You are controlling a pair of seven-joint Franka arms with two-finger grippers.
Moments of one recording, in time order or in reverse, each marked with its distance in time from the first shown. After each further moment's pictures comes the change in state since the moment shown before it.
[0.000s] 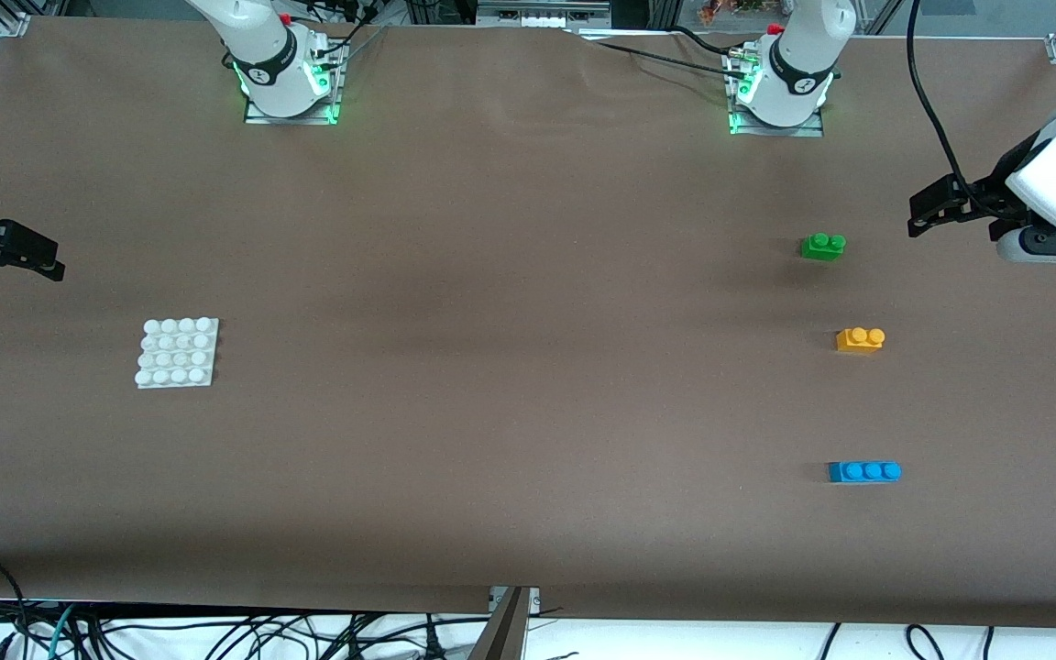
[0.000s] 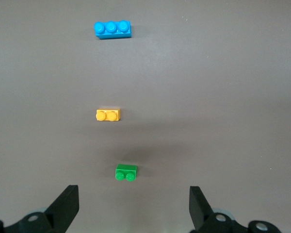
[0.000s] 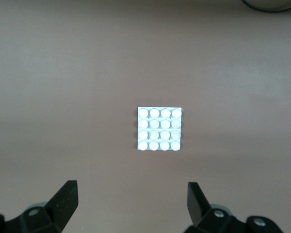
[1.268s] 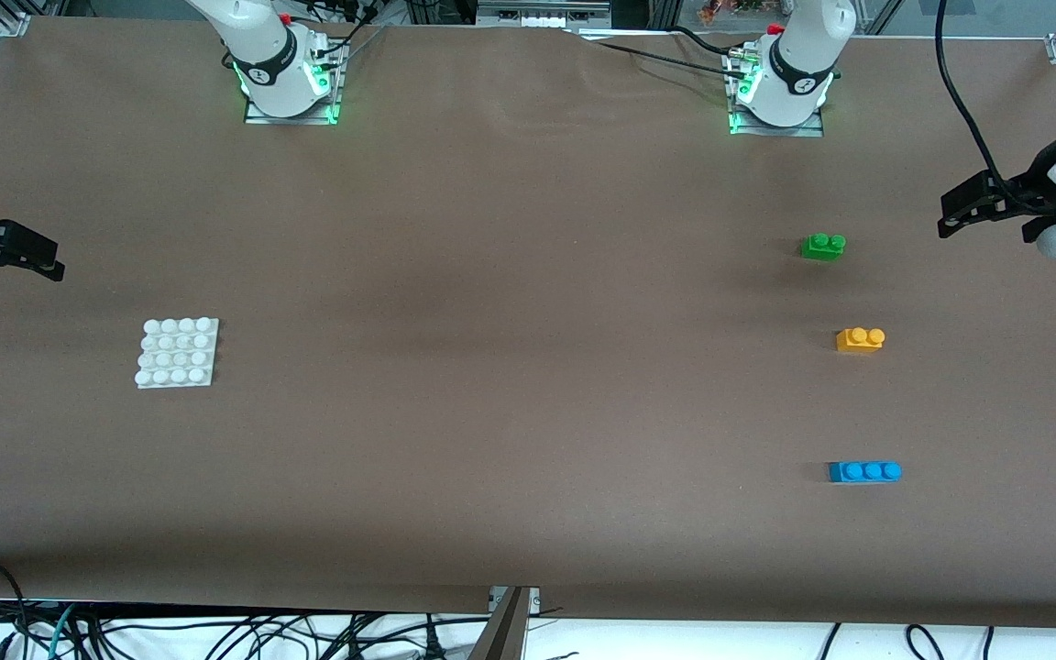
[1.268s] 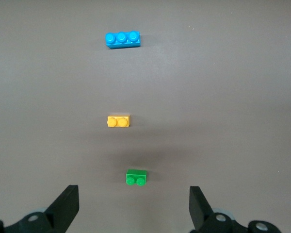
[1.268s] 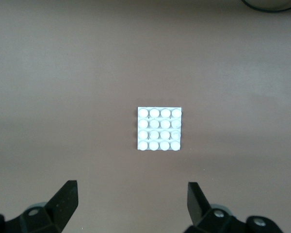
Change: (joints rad) left arm 0.014 0.004 0.023 0.036 0.014 -0.001 0.056; right arm 0.000 0.000 0.000 0.000 0.000 0.000 0.002
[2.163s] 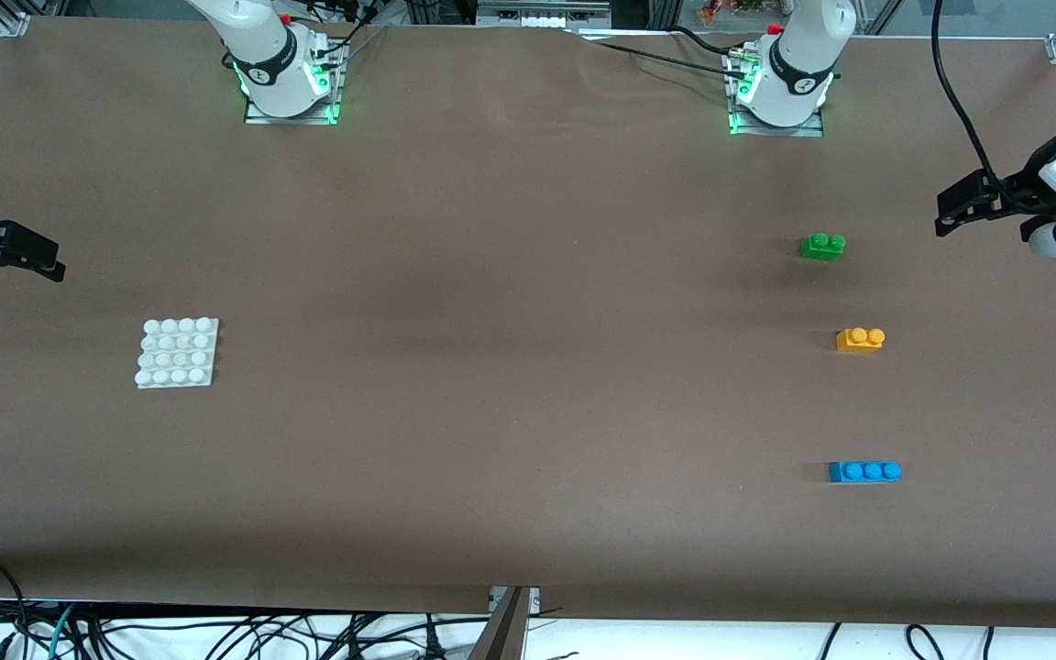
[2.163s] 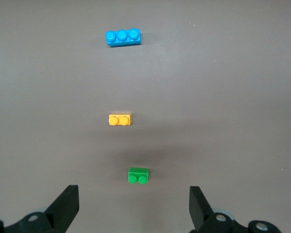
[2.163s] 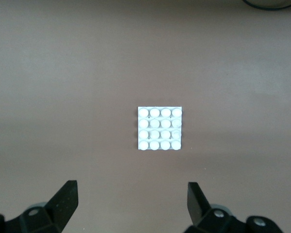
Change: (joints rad) left arm -0.001 0.000 -0.009 0.000 0.013 -0.012 0.000; right arm 0.000 0.003 0.001 0.000 0.000 -0.001 0.012
